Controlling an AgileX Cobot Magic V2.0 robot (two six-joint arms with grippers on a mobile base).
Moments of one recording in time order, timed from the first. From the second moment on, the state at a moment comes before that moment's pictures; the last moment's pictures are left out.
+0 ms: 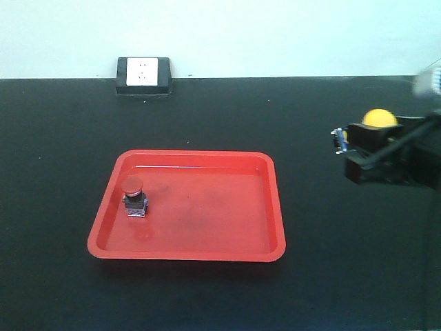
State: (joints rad) left arm -0.36 0.04 -0.42 0.08 0.55 -0.14; right arm 0.37 1.00 -0.80 -0.20 0.30 0.21
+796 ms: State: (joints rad) left arm -0.36 0.04 -0.42 0.08 0.54 -0.14; right arm 0.49 1.79 -1.27 -0.20 0.49 0.35
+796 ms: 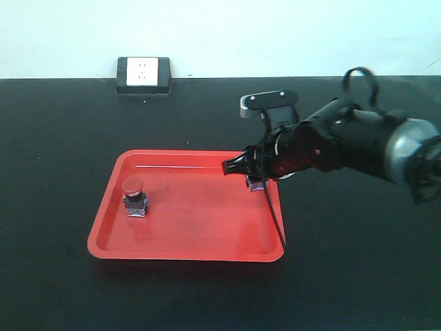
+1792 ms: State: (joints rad) left arm -0.36 0.04 -0.42 0.08 0.54 -0.14; right arm 0.49 1.86 -1.37 -0.26 0.65 0.46
